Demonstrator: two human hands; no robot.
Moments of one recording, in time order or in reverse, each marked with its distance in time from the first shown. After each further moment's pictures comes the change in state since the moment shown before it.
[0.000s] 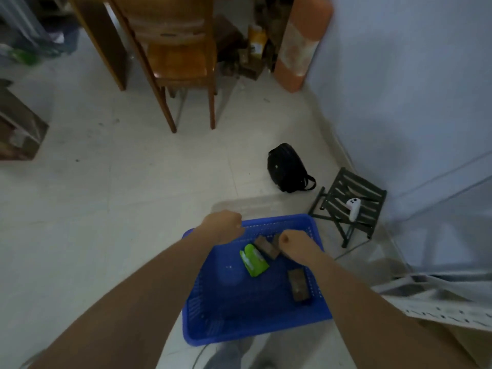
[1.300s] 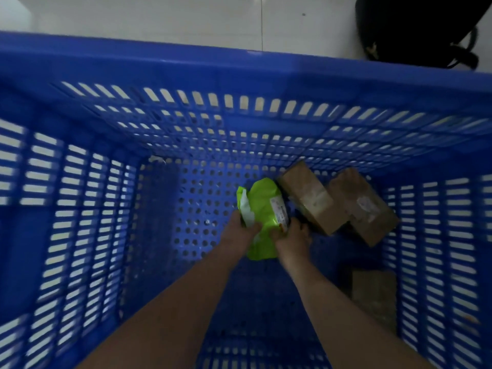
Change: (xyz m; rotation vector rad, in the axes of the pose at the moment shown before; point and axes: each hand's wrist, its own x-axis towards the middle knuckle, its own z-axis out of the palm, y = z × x) left_hand 0.468 -0.095 0.548 -1.406 0.148 -0.541; right_hand 0.476 0.276 0.435 0.261 -0.003 0.271
